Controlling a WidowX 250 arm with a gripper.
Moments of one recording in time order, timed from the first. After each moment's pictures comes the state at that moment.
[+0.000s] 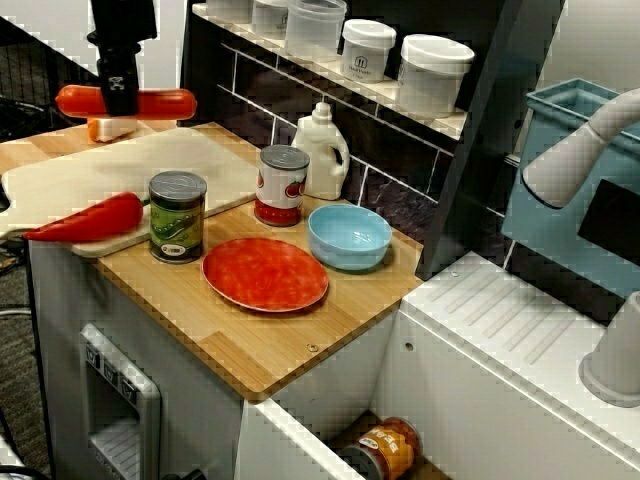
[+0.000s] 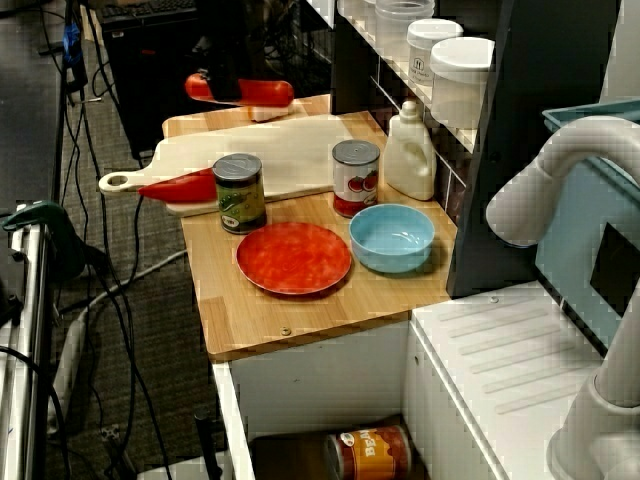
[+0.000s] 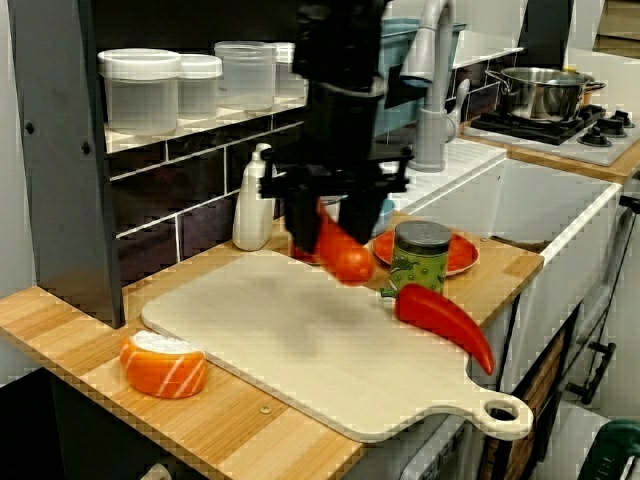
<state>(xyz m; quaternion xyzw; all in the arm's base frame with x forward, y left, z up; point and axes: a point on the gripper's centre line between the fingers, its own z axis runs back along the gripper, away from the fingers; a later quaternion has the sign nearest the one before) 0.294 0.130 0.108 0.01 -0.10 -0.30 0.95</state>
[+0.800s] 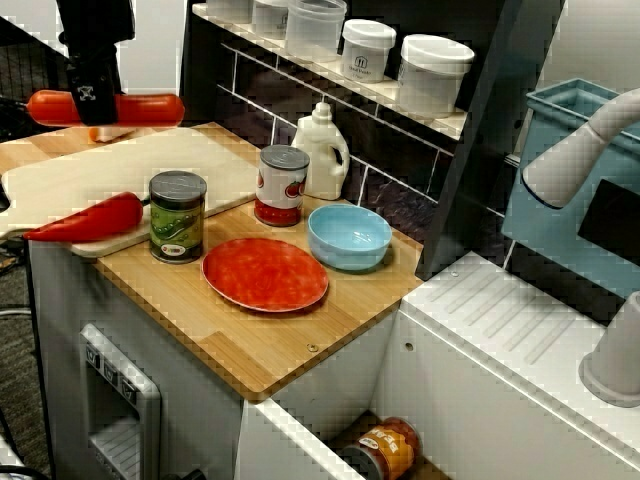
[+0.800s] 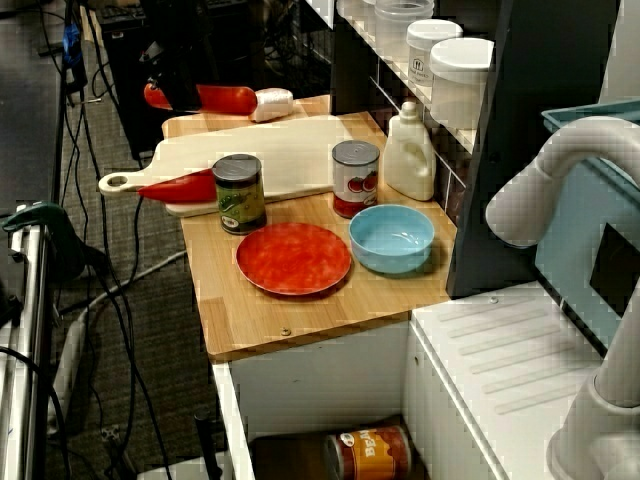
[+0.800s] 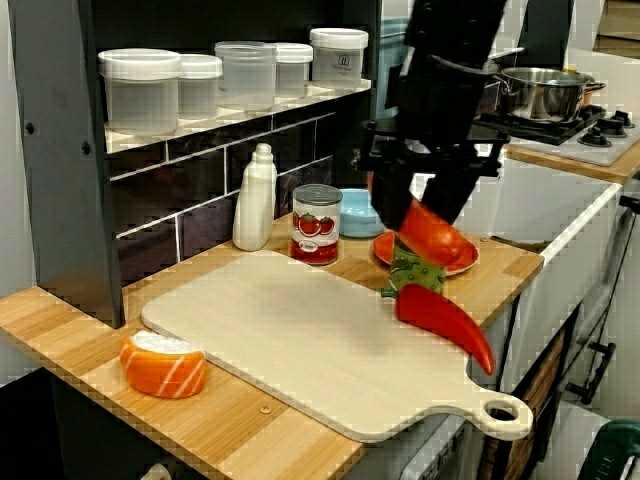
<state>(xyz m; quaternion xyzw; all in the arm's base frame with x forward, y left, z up) 0.254 0.092 0.121 0.03 -0.11 -0.32 0.94</state>
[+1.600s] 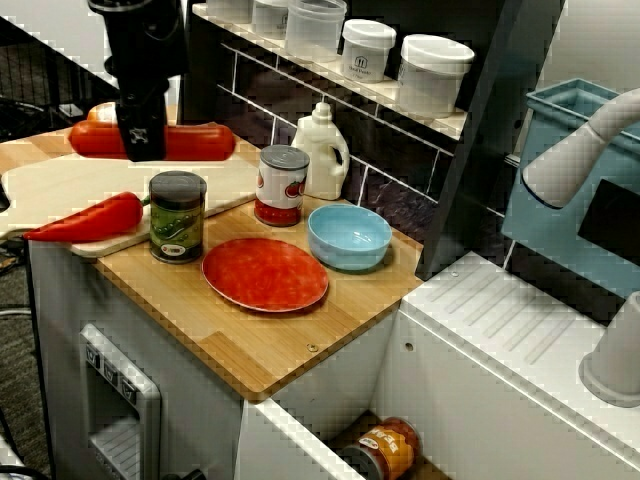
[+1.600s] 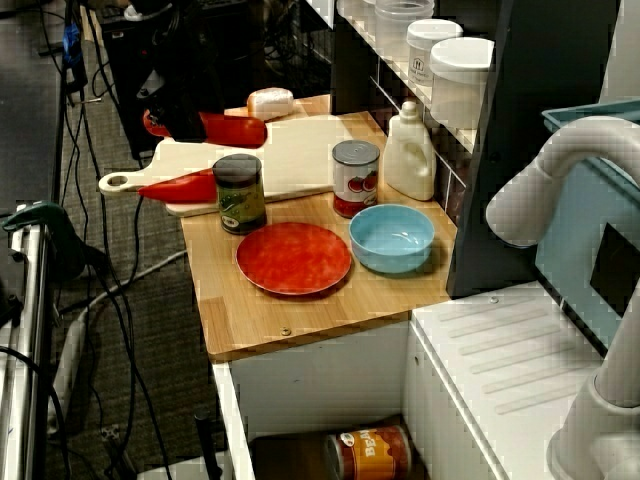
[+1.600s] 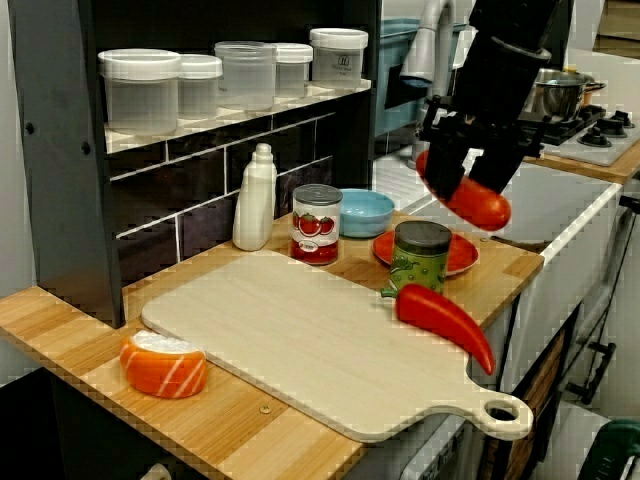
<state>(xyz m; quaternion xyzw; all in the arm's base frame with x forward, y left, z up) 0.250 0.024 0.123 0.06 -0.12 -0.32 0.94</state>
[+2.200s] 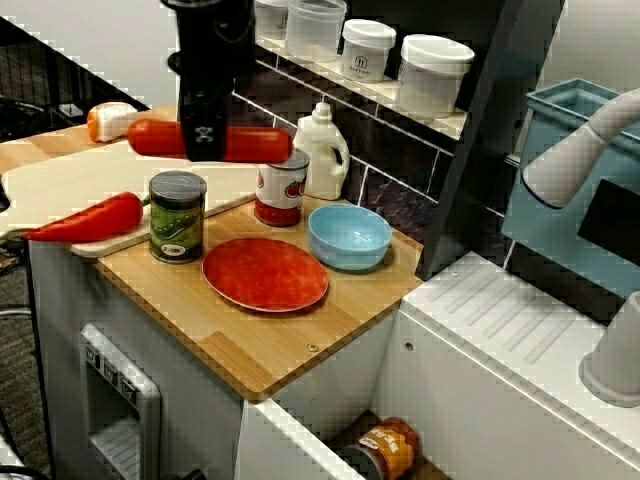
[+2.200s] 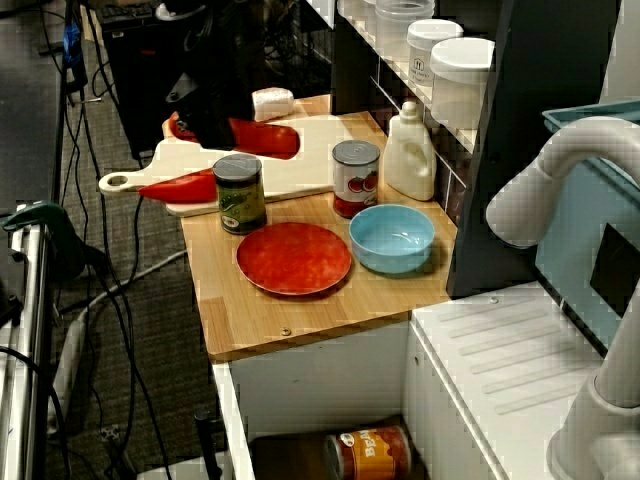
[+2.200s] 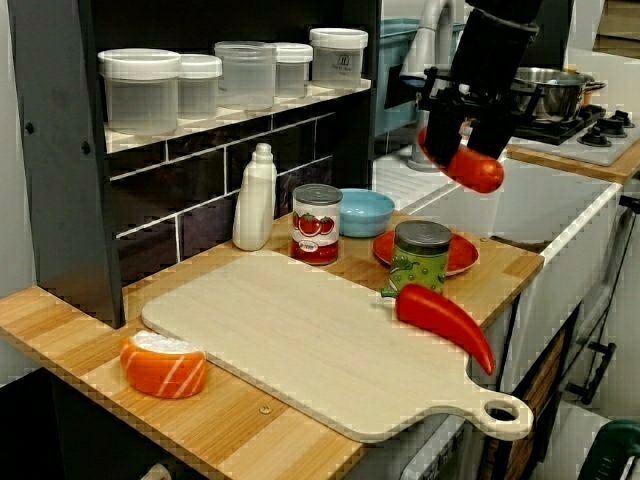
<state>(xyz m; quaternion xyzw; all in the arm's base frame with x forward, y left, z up) 0.273 -0.011 0.135 0.06 -0.10 -0.33 0.93</state>
